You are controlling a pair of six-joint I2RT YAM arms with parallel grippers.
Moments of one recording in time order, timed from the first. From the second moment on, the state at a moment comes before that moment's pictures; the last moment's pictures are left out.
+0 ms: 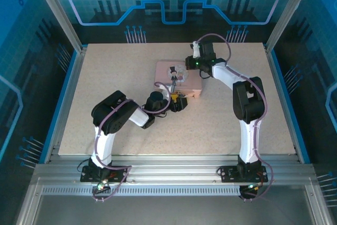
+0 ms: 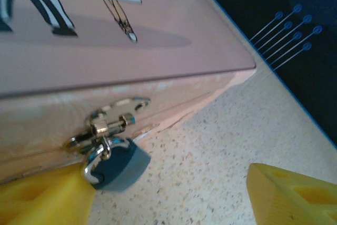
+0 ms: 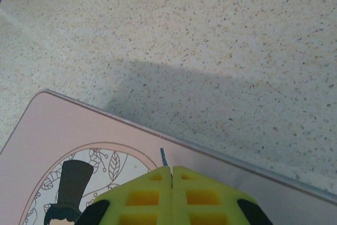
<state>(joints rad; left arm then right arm) -0.61 2.06 0.77 1.04 0.25 -0.59 0.31 2.12 1.63 -0.19 -0.24 0.24</state>
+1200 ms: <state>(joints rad) -0.58 2.20 0.86 1.18 0.38 -0.82 0.33 2.10 1.56 -0.12 -0.23 0.23</state>
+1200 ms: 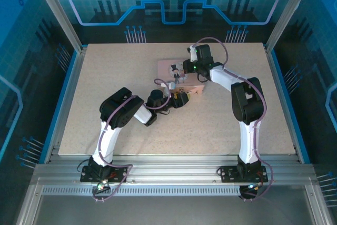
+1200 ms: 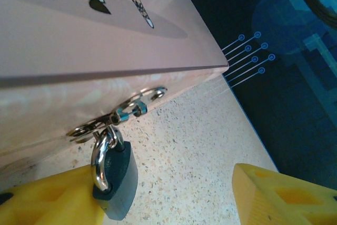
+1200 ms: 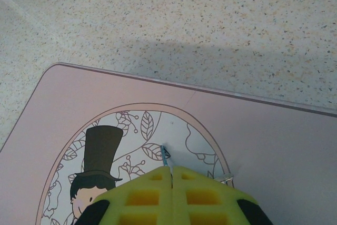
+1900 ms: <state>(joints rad) -0.58 2.20 0.88 1.12 0.38 -0.82 0.34 2.07 1.50 -0.10 -0.23 0.23</state>
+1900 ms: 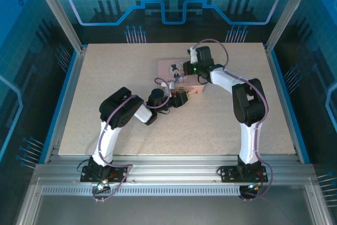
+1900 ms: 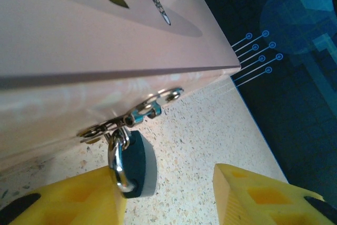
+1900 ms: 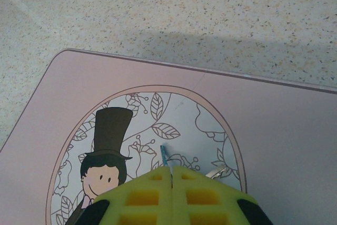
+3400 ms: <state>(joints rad) -0.56 2.24 0.93 1.20 0.38 -0.87 0.35 2.04 1.46 -0.09 -0.23 0.23</state>
